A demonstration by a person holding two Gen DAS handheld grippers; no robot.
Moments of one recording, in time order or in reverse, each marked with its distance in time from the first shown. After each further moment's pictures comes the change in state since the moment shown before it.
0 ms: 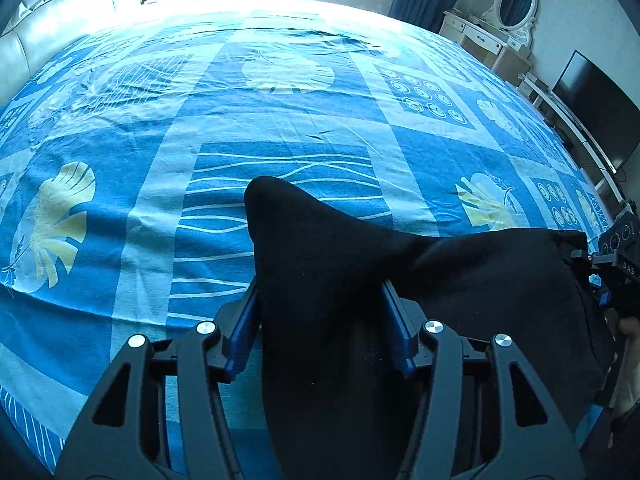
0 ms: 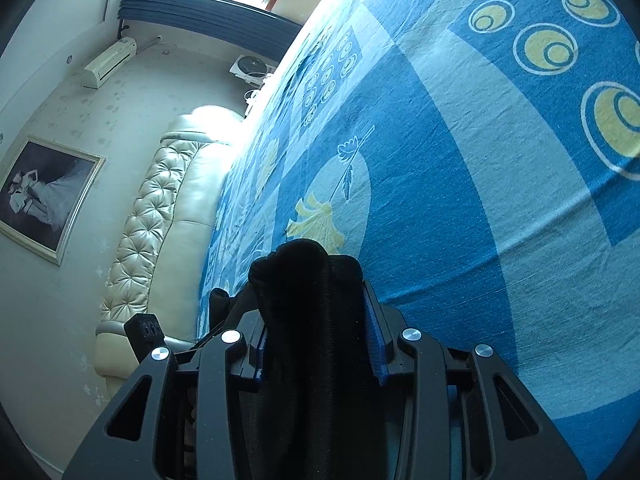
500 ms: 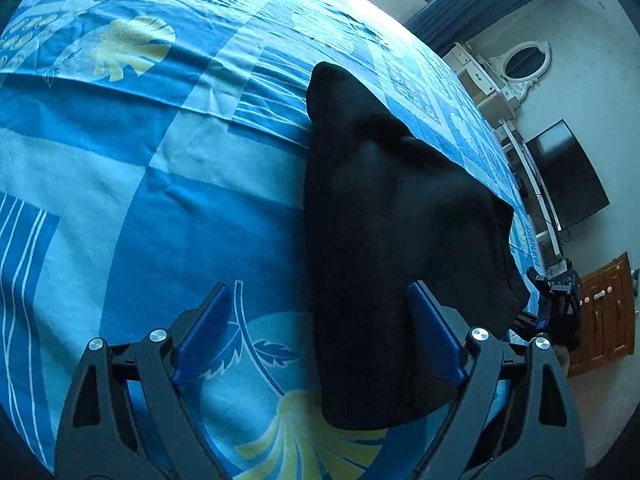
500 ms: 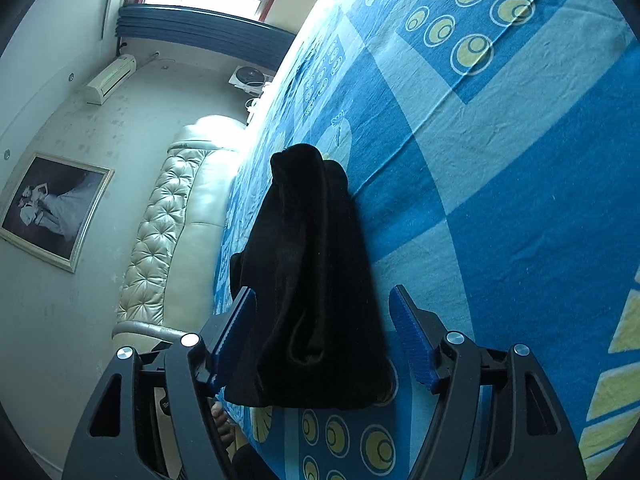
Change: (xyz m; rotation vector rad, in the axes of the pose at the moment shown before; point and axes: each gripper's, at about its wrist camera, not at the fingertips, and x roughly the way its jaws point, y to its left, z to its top) left arm -0.070 0.046 -0.109 -0.316 0.080 -0.284; right arm -0.067 -0.002 -0.079 0.041 -0.012 0.032
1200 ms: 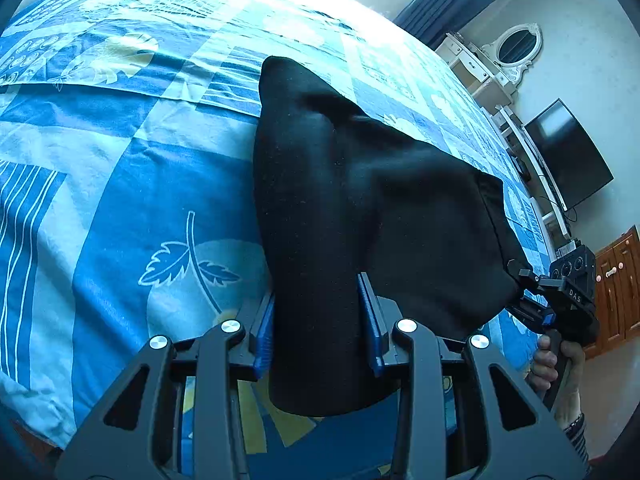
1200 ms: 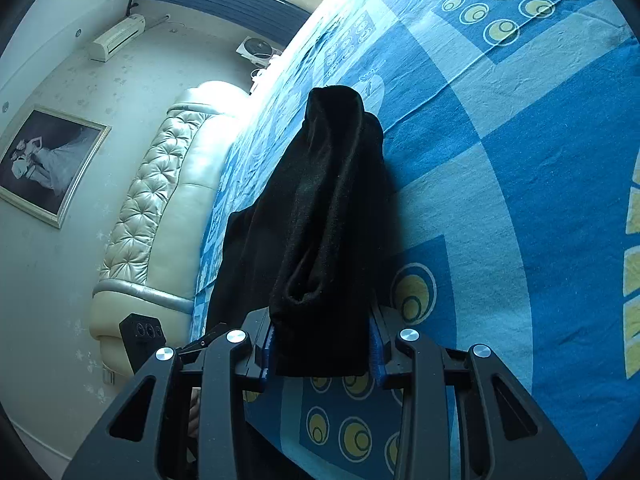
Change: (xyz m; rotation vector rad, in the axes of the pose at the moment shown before) left arm -0.015 -0.048 -0.039 0.088 -0.023 0.071; right arm -0.010 0.030 -0.036 -0.095 0.072 -0.066
